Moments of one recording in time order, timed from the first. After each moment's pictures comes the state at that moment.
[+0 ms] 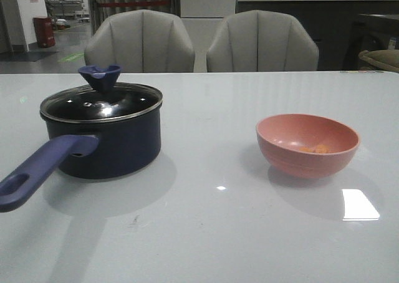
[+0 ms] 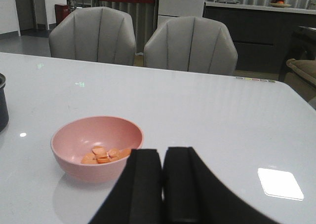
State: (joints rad) left arm -0.02 0.00 -0.07 0.00 -0.09 -0.09; right arm 0.15 -0.01 0.03 0.00 0.04 0.00
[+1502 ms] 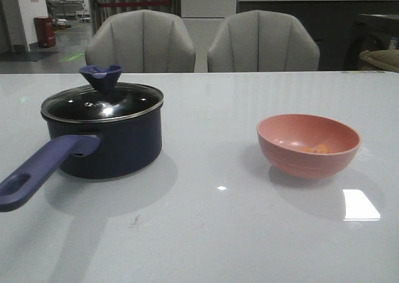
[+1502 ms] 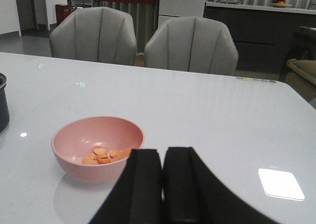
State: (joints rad) left arm -0.02 0.47 -0.42 0.00 0.24 -0.09; right arm 0.15 -0.01 0.03 0.00 0.04 0.00
